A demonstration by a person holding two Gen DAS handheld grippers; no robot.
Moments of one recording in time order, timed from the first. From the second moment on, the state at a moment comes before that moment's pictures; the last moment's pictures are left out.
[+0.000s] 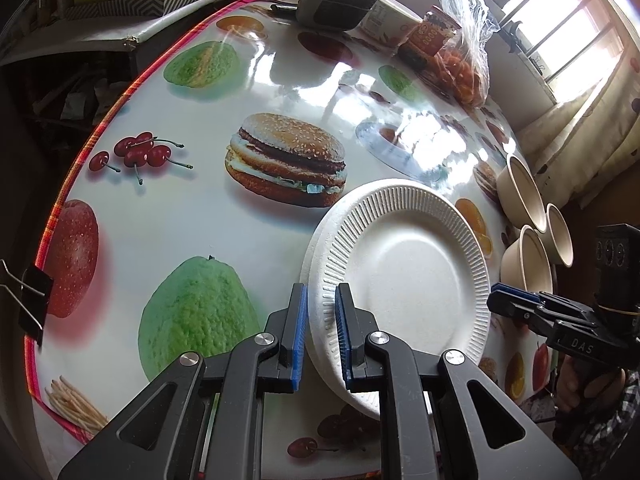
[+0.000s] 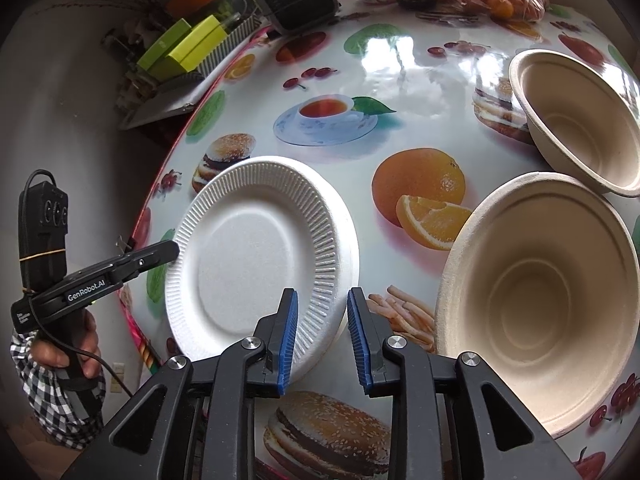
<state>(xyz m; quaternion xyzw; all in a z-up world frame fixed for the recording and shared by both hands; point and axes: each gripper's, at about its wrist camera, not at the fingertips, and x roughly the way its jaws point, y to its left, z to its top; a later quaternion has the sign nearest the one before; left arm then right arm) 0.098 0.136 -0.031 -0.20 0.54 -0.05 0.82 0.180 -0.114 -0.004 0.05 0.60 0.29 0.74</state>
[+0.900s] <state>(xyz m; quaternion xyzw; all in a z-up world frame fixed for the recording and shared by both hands) 0.095 0.125 0.007 -0.17 0.49 -0.05 0.85 0.165 -0.122 0.031 0.05 0.55 0.29 0.78</state>
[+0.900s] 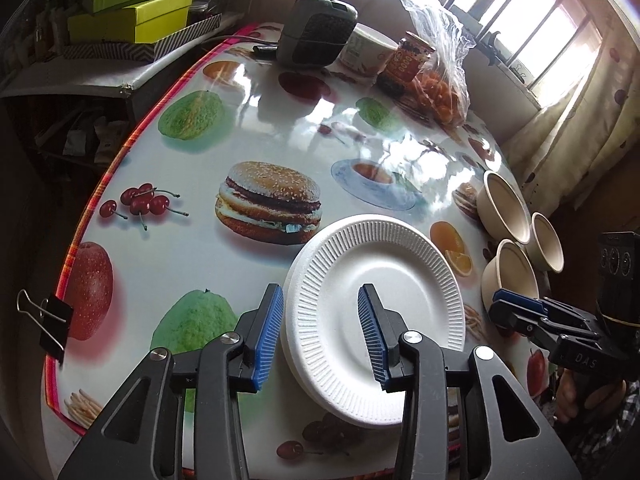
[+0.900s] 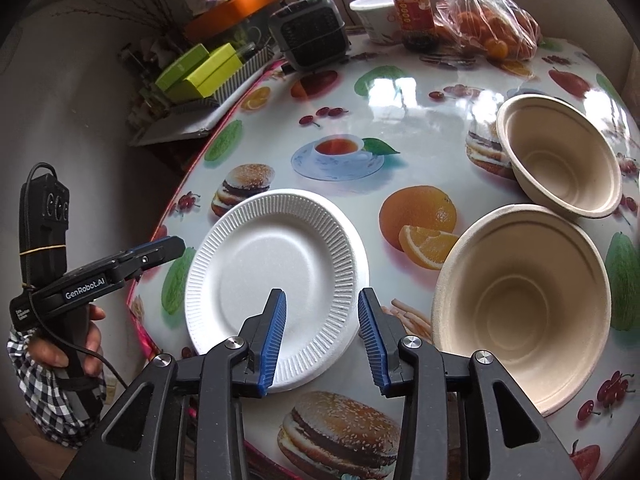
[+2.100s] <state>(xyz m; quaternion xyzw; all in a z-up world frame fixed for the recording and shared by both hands) 0.192 -0.035 0.048 -0.12 0.49 -0.18 0.84 0.183 -0.296 0.067 0.11 0.45 0.12 0.88</state>
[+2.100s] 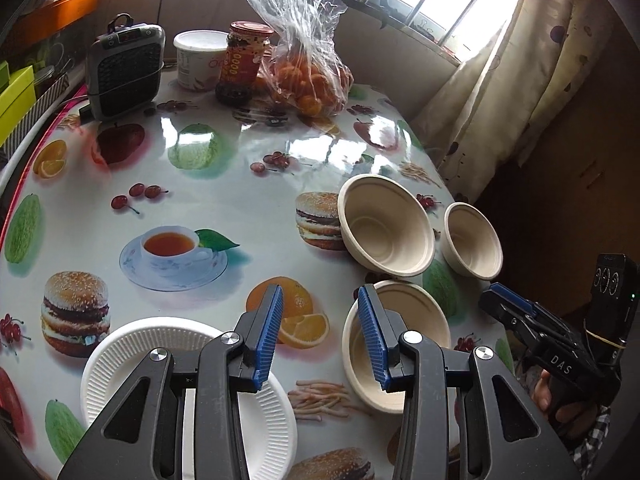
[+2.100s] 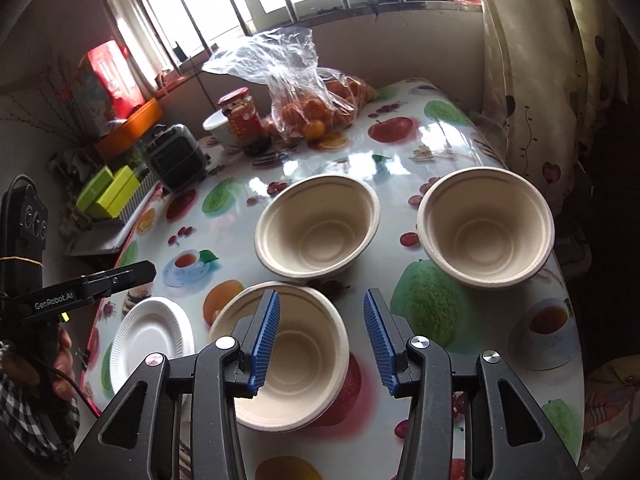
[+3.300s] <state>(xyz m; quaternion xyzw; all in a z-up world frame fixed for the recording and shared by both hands) 0.298 -0.086 0.001 -0.10 0.53 -0.17 0.83 0.265 -0.327 0.018 0.14 0.47 0.12 0.86</state>
